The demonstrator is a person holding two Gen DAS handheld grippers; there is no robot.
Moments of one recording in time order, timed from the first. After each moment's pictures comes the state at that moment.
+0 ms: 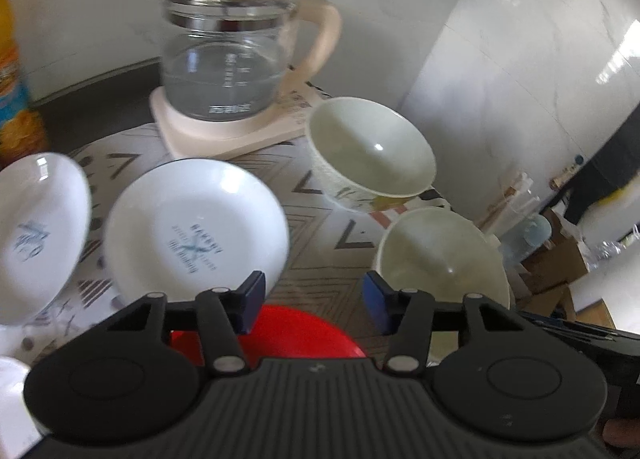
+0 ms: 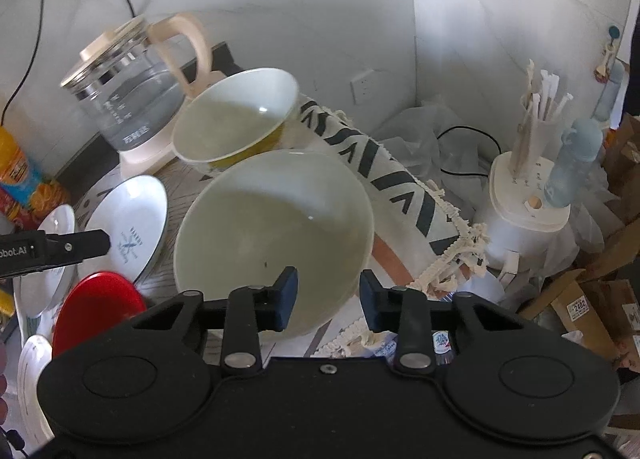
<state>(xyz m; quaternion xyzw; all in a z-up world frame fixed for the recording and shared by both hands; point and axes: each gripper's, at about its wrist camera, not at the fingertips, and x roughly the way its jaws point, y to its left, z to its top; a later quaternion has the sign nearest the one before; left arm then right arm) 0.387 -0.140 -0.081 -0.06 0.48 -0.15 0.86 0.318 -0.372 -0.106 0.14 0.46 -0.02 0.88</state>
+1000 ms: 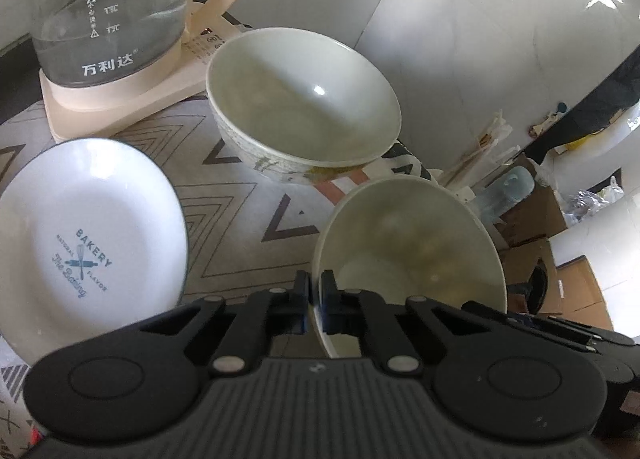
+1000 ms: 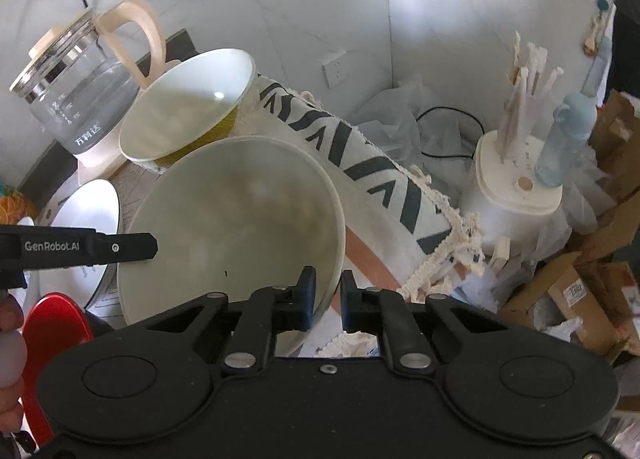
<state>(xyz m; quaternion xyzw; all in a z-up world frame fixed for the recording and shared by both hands) 0.440 -0.203 -0.137 -0.04 0.55 -0.21 0.81 0.343 -0.380 -0.140 0.14 0.48 -0.06 0.86</state>
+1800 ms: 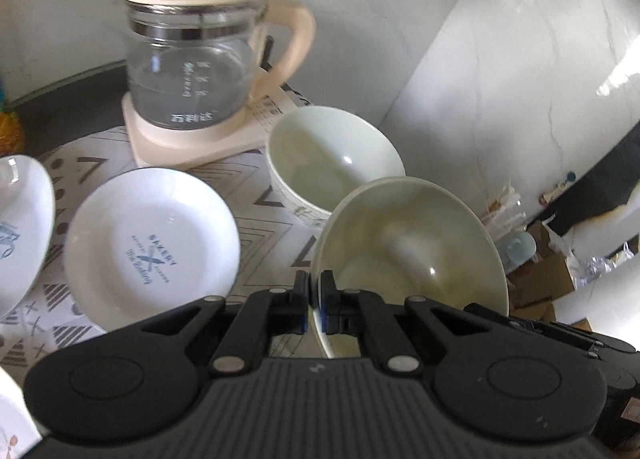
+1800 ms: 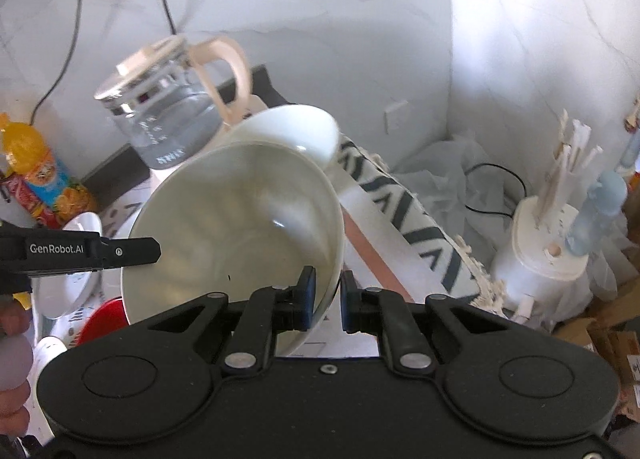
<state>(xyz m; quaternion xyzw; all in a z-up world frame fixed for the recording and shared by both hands) 0.403 -0.173 -0.064 -0.09 0.49 -0.13 0.85 0.339 -0.366 -0.078 0.11 0.43 0.03 0.89</state>
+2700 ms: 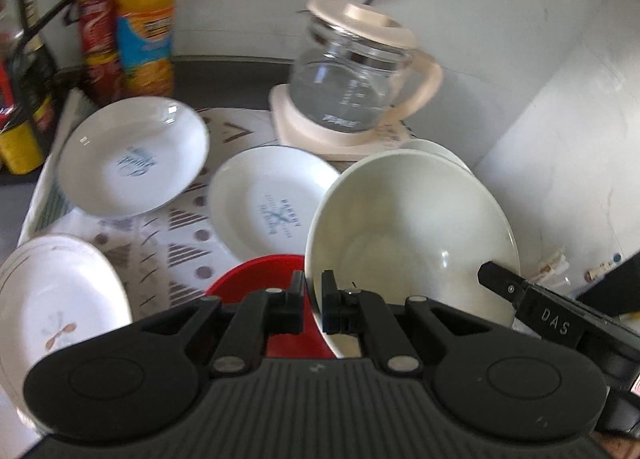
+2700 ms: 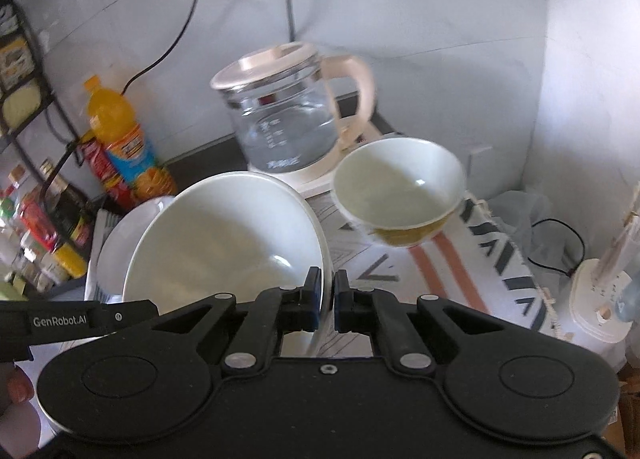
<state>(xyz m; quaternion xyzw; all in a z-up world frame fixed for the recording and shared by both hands) 0.322 -0.105 -0.036 -0.16 0.47 0.03 0.87 0.332 -0.292 -0.050 0.06 0.39 0.14 0.91</state>
